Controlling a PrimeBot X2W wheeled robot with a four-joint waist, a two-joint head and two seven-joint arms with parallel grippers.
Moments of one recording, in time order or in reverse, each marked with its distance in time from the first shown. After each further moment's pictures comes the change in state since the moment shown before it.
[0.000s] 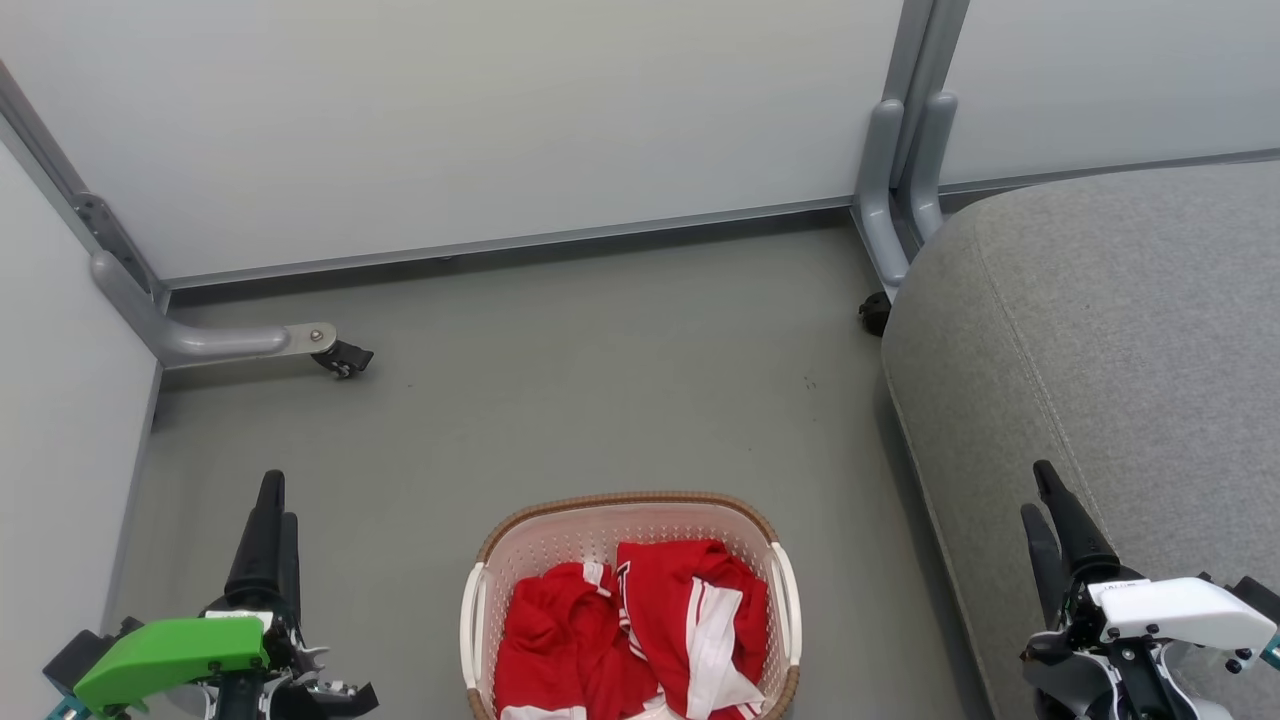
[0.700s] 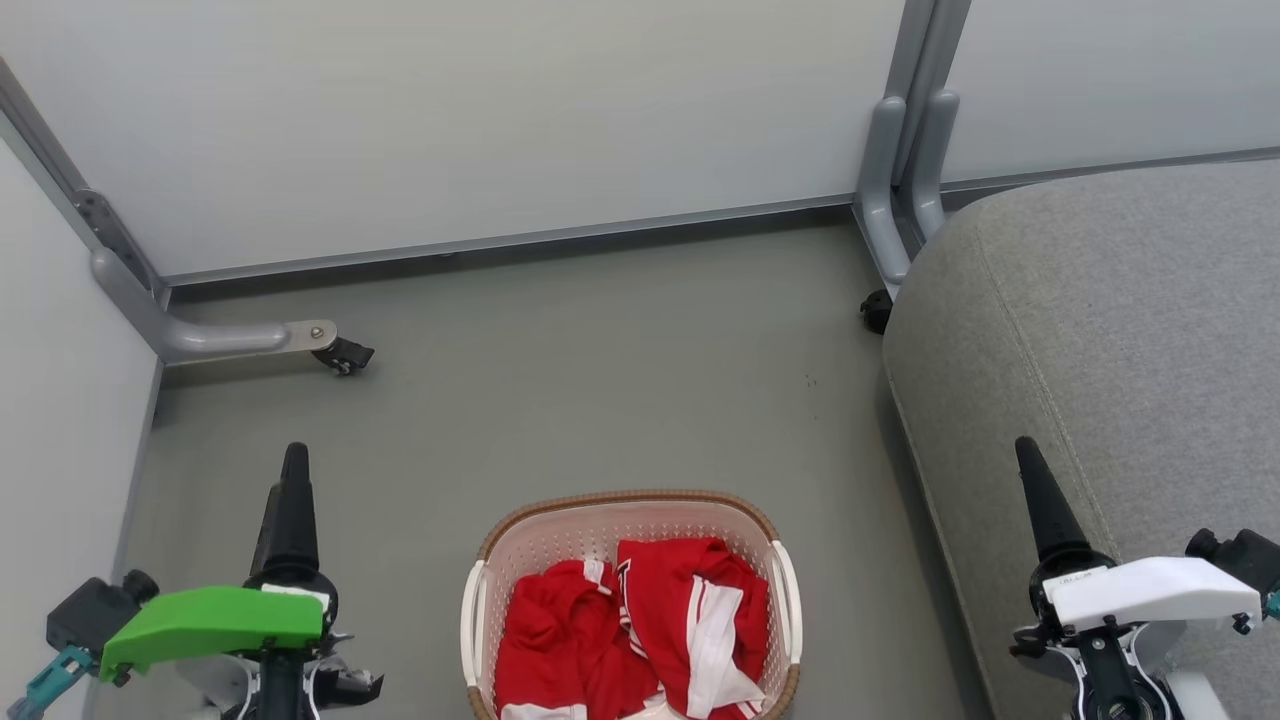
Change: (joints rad) left arm -0.008 0.001 -0.049 -0.062 0.367 0.039 -0.088; right arm 0.000 -0.003 0.039 -0.067 -0.366 0.000 -0.088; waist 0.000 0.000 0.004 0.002
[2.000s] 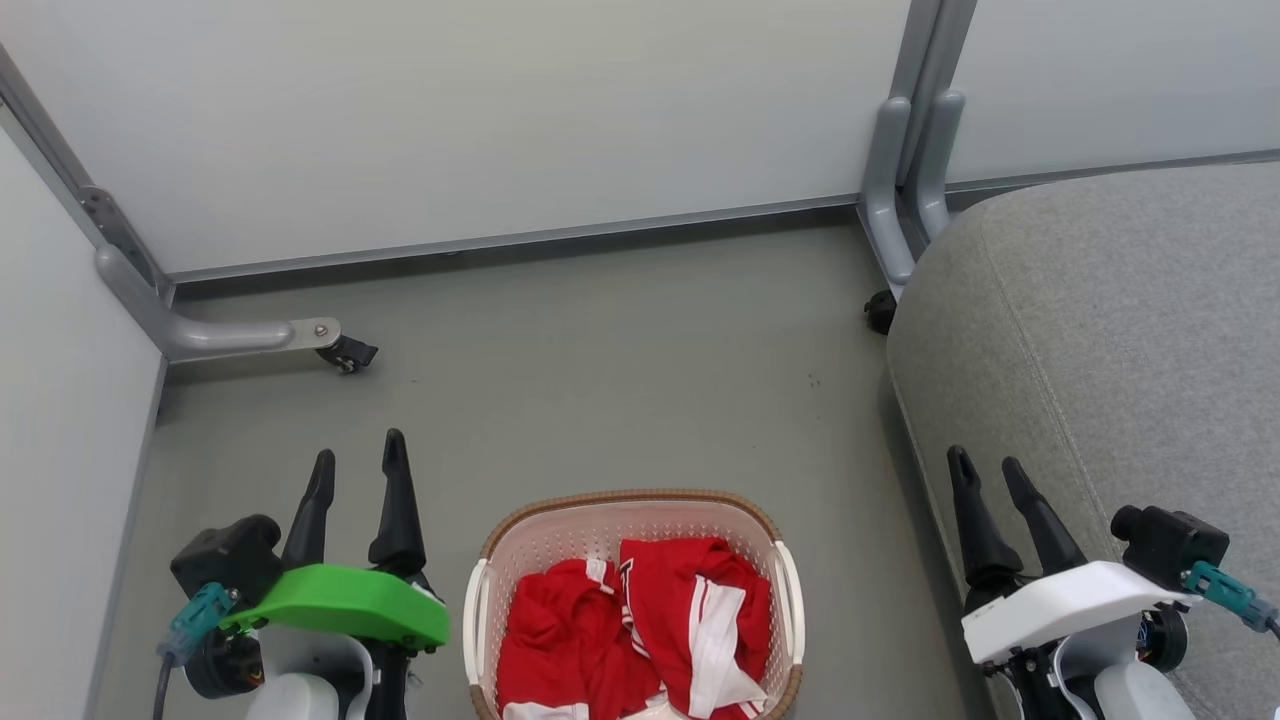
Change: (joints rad) left arm -0.028 0.003 -0.161 0.014 0.657 0.098 -0.120; right arm 0.000 -0.006 0.091 0.000 -0.586 0.000 -0.122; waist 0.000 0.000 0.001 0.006
